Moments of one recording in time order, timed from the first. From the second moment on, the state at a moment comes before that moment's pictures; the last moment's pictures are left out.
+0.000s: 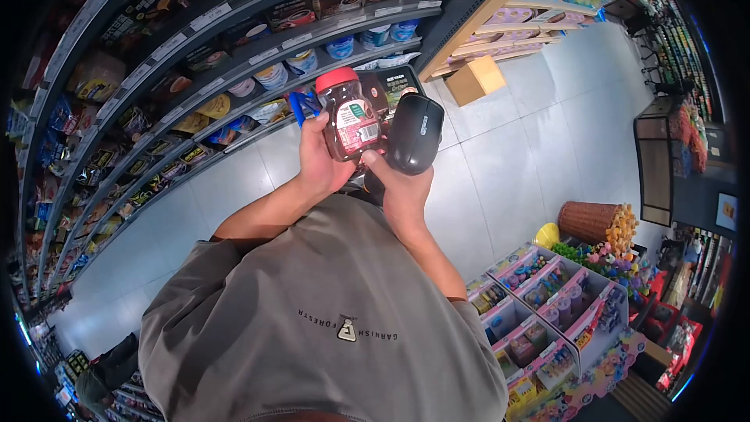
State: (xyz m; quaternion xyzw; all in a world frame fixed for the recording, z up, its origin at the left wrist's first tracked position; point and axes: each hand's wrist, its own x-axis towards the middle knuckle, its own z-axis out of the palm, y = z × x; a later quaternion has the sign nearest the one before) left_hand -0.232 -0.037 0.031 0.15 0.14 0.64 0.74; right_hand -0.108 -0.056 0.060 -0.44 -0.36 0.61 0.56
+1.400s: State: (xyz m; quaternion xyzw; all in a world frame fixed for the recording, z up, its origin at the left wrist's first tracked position) left_hand -0.255 -0.016 0.019 0.23 0.23 0.70 0.63; right_hand -0.079 -0.061 0.074 -0.52 -0.58 0.58 0.23
